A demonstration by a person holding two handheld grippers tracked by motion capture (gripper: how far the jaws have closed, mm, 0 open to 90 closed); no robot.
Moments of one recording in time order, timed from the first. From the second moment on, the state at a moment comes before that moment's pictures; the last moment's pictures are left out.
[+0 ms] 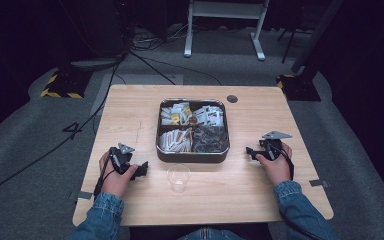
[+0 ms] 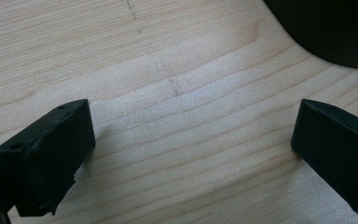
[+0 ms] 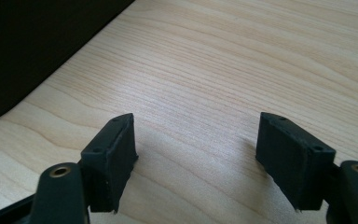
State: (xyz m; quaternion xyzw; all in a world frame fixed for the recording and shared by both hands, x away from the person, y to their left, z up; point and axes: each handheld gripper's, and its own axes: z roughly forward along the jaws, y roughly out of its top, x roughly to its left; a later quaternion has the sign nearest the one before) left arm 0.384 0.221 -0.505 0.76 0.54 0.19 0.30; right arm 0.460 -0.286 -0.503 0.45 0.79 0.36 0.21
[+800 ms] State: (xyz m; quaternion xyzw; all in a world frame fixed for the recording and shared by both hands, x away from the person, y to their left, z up) left arm 0.387 0.221 -0.505 0.77 0.53 0.19 0.30; right arm 0.456 -0.287 -0.503 0.44 0.80 0.36 0.20
